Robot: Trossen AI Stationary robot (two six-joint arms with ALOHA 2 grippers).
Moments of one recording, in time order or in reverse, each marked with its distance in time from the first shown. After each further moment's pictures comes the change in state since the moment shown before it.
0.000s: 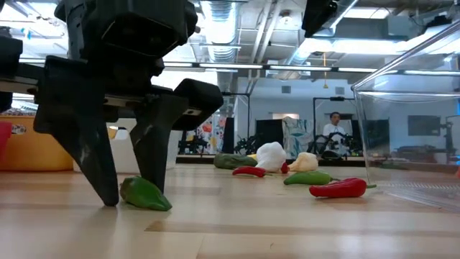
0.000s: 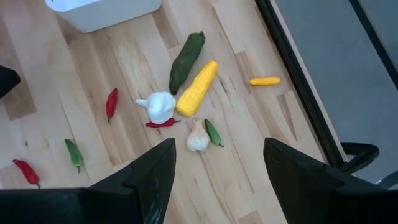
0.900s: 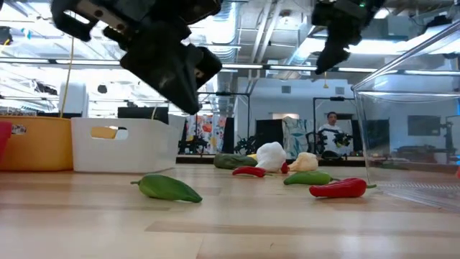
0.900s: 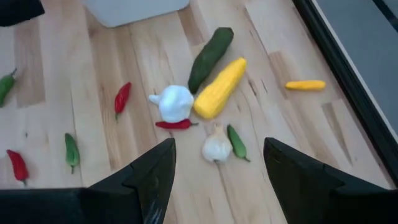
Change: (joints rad) left arm 0.132 -0.211 -0.004 -0.072 -0.032 -0.205; right arm -0.128 -0.356 -0.701 0.545 -0.219 -0.148
